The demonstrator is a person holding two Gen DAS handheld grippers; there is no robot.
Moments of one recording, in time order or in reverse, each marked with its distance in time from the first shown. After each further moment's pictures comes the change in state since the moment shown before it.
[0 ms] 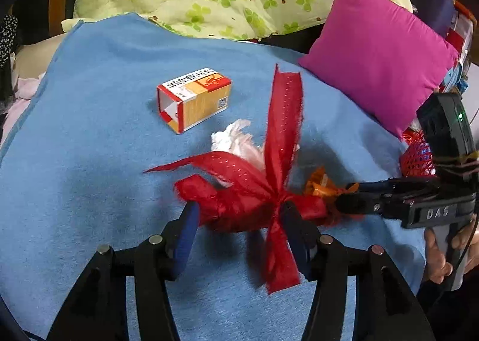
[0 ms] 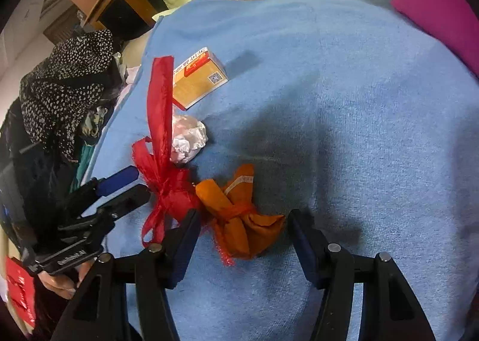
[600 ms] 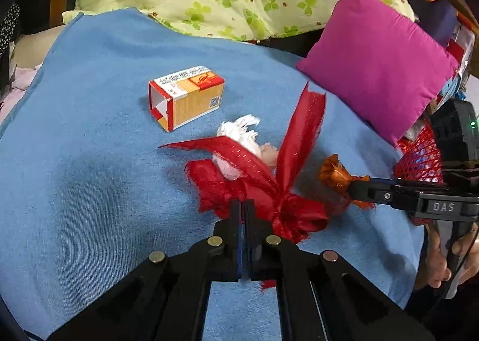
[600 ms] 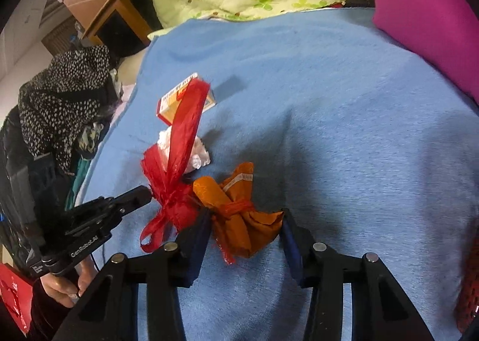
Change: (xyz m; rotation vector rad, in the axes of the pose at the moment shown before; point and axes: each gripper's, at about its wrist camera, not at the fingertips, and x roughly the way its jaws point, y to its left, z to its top) left arm 0.000 -0.007 -0.003 -0.044 -0.017 -0.034; right arm -0.031 -0.011 -0.002 0.022 -0.106 -0.038
